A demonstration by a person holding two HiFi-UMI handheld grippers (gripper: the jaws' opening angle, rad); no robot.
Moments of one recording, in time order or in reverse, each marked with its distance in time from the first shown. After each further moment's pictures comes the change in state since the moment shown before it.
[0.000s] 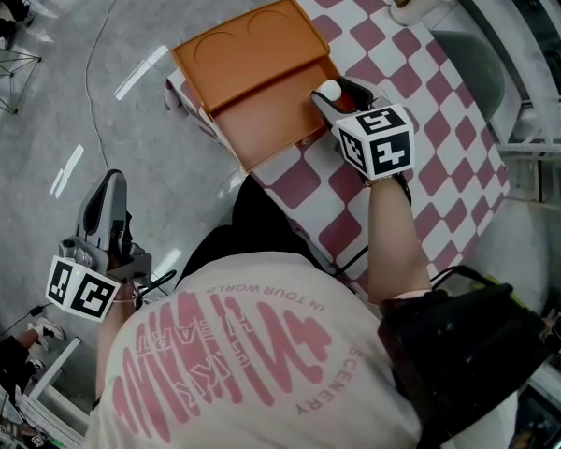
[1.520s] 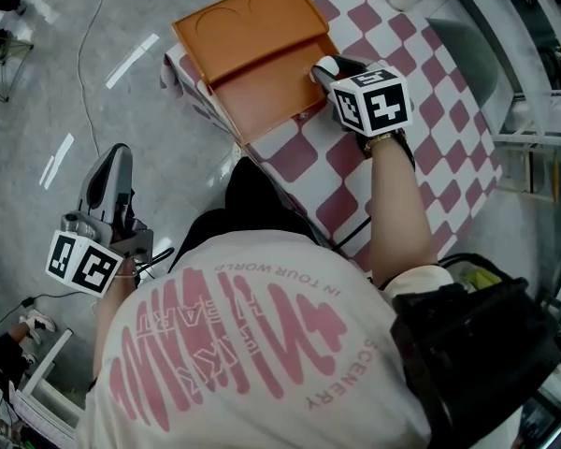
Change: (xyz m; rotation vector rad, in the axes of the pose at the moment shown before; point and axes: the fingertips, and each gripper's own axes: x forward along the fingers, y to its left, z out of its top) left arm -0.005 0.000 -0.017 -0.011 -0.004 -0.029; right arm 0.007 0.002 -0.006 -0.002 0.127 -0.003
